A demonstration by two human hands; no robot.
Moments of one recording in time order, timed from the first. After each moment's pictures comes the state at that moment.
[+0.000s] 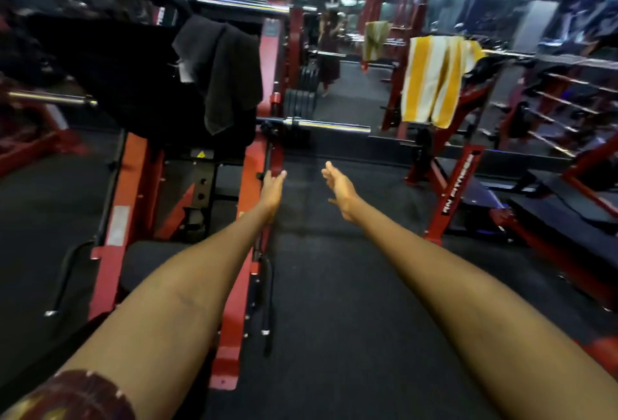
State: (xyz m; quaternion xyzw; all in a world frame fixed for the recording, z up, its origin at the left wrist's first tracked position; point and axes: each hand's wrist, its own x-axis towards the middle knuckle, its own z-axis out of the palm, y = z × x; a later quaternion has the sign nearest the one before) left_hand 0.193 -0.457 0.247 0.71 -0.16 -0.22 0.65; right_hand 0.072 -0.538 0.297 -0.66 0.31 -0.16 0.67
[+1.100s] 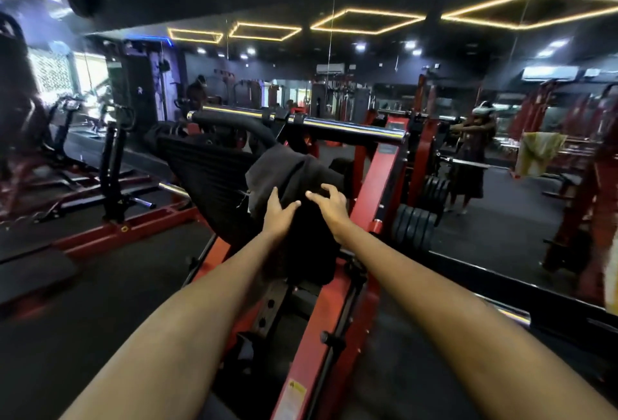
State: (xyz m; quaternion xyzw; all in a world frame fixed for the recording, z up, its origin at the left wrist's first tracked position) left_hand 0.572 -0.593 0.383 0.76 -0.11 0.09 0.64; right_hand 0.513 -0.697 0.423 -0.79 0.07 -0.16 0.59
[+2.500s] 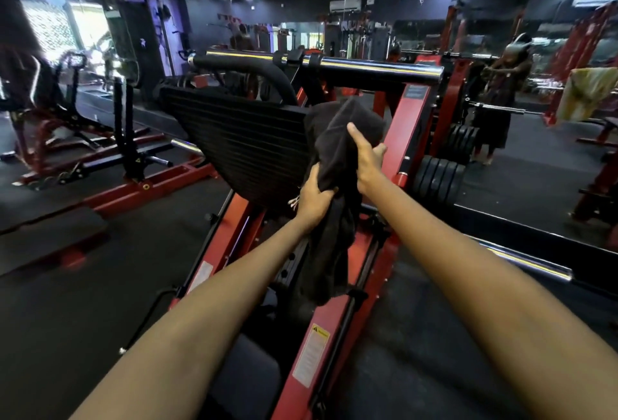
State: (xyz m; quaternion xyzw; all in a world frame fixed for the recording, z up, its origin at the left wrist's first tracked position) left_hand 0.566 -0.615 0.327 0.75 -0.19 0.09 0.63; right_hand 0.568 -0.717 0.397 -0.54 0.14 -0.22 0.80
